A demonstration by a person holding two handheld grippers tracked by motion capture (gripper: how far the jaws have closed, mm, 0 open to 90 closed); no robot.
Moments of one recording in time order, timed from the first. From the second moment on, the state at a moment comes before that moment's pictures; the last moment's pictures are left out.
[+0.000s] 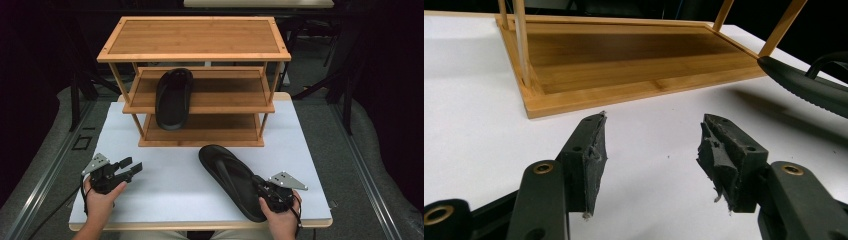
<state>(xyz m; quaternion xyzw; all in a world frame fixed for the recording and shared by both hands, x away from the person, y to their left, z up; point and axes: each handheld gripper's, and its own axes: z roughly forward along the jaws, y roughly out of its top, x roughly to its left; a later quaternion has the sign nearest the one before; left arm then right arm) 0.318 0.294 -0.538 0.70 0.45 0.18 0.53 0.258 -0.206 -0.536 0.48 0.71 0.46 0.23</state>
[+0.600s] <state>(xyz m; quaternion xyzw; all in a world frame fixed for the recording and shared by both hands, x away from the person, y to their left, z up) 0.320 0.292 -0.542 0.71 0.45 0.16 0.52 0.260 -0.205 -0.539 0.48 0.71 0.46 0.22</state>
